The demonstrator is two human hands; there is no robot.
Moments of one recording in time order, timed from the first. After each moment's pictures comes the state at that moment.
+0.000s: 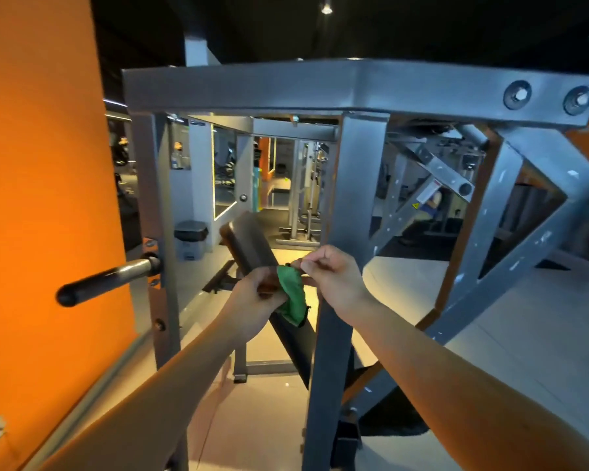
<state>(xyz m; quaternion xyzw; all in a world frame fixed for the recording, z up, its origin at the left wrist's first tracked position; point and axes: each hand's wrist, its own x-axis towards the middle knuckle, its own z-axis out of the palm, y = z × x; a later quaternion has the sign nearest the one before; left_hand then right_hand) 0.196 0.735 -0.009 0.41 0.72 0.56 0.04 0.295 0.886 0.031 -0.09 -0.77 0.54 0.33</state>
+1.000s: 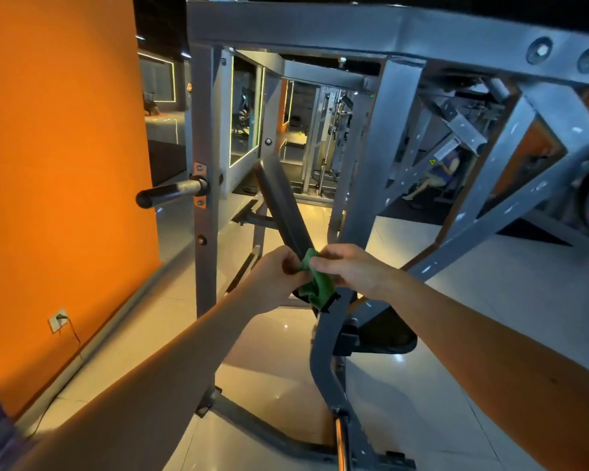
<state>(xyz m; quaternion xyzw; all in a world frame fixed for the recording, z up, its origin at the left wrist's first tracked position) 0.309 0.620 -0.061 0.39 0.78 0.48 0.08 0.408 0.791 -0.024 -0.11 -0.88 0.46 0.04</state>
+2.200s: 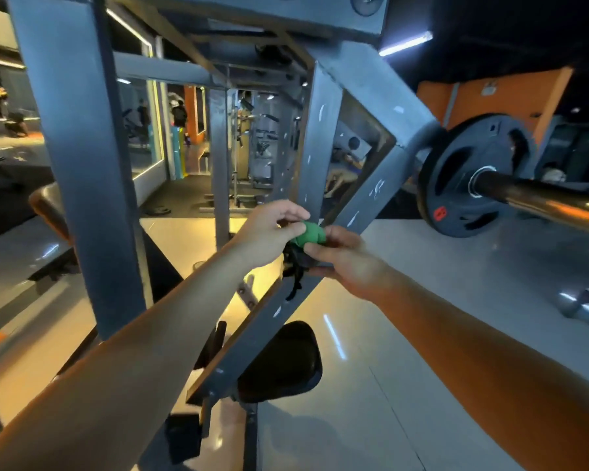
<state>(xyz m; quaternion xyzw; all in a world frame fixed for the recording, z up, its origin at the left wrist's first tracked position) 0.364 1.105 0.037 0.55 0.67 0.50 0.06 0.514 1.212 0.010 -0.19 -0.70 0.63 0.29</state>
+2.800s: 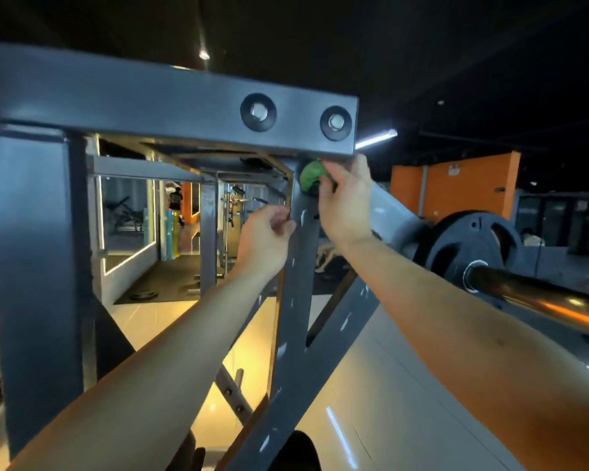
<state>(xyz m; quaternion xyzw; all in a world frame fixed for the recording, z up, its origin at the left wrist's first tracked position) 0.332 1.199 0.154 0.47 0.61 0.62 -0.13 0.432 1.296 0.209 -0.13 -0.72 0.02 0.68</state>
